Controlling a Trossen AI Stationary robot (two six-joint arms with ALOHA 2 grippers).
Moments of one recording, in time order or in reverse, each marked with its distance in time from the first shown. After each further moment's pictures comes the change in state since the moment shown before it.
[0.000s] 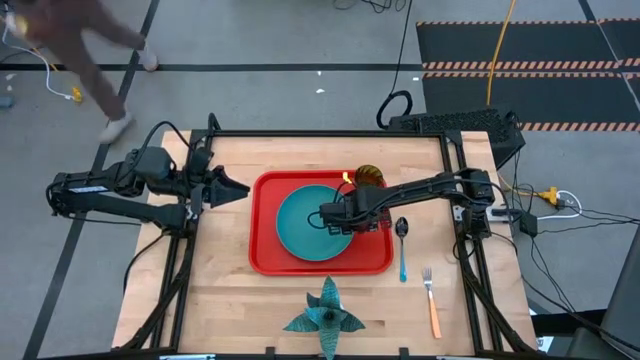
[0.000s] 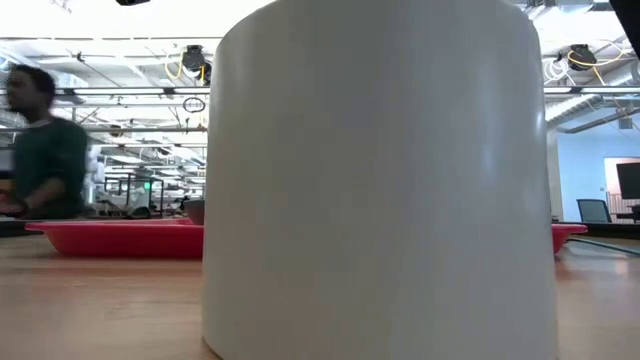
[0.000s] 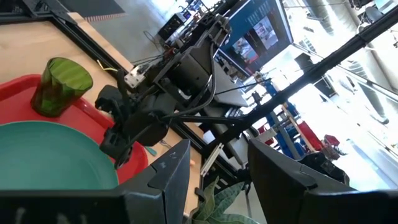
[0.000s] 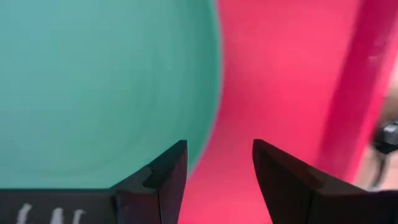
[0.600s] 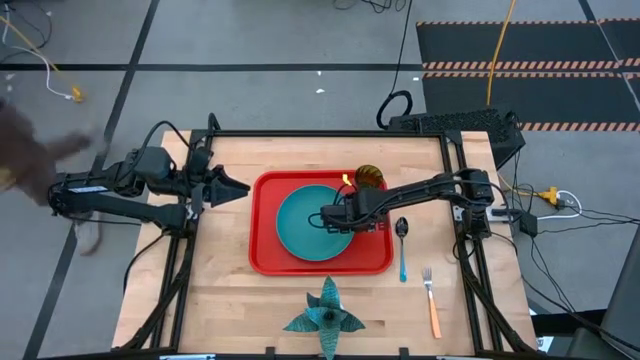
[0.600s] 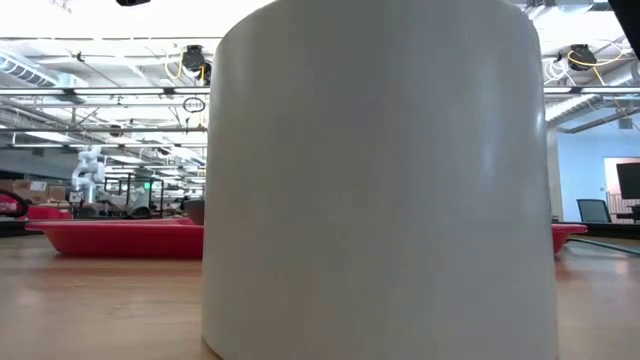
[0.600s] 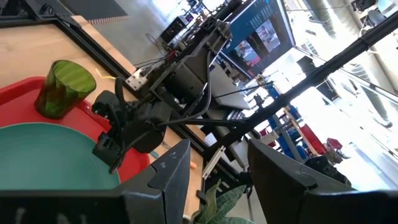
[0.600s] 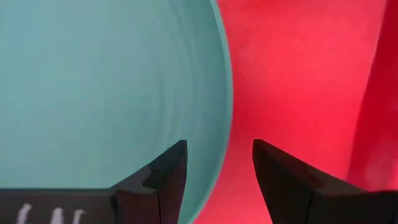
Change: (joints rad) left arm 0.000 0.000 0.000 0.000 -0.016 -0.002; right arm 0.000 0.002 -0.069 0.105 0.055 0.052
